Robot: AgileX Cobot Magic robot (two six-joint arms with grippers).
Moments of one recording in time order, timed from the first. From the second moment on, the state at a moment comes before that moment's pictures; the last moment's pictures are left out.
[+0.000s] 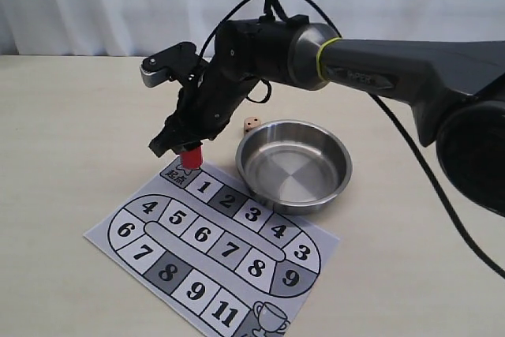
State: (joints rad) left arm 0.02 0.00 0.00 0.07 0.34 -0.05; right arm 0.64 2.27 -1.86 0.21 0.75 -0.32
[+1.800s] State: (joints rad) left arm 0.02 0.00 0.00 0.07 0.34 -0.05; right arm 0.64 2.24 -1.70 0.11 0.81 -0.27
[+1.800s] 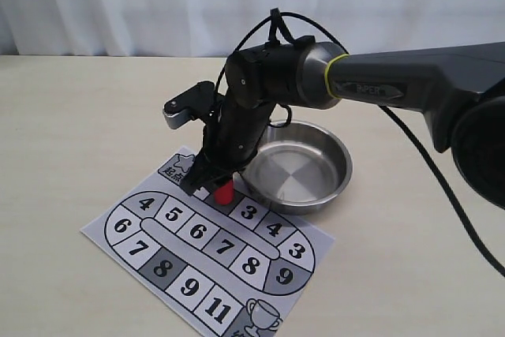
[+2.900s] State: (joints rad) left arm 0.02 0.00 0.00 0.07 0.34 -0.05; right arm 0.56 2.22 -1.90 -0.03 0.99 0.00
